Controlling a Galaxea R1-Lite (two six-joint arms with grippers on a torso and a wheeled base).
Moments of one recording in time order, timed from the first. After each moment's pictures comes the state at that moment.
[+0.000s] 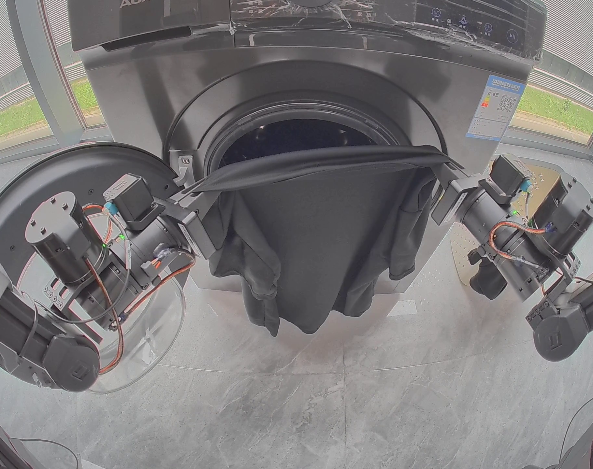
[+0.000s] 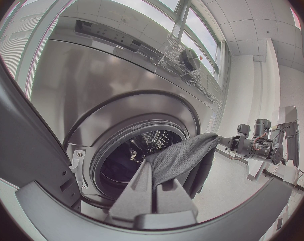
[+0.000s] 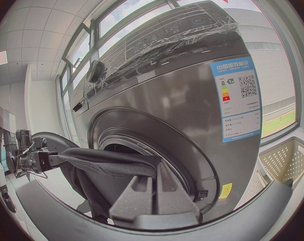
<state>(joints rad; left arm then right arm) -0.46 1.76 -0.59 -1.48 -0.15 -0.11 0.51 1.77 -0.69 -1.45 -0.07 0.03</state>
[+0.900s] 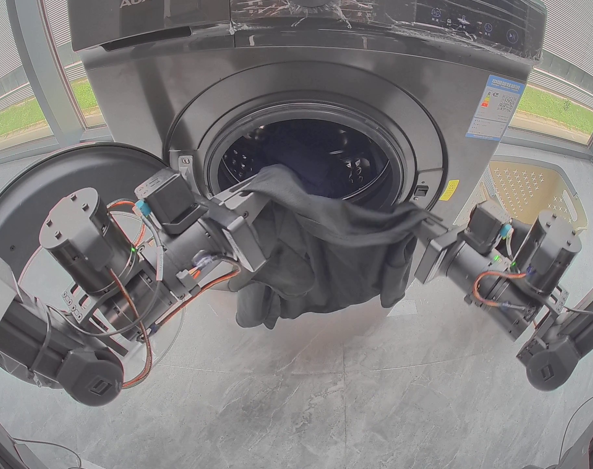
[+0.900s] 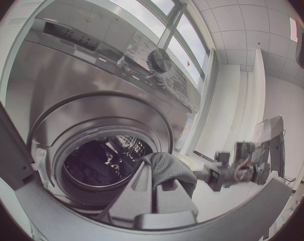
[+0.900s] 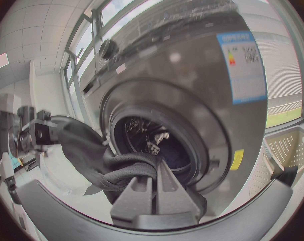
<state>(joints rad) -0.62 1.78 -0.66 -1.46 -0.15 -0.12 0.57 1.81 -0.55 -1.46 -0.02 0.03</state>
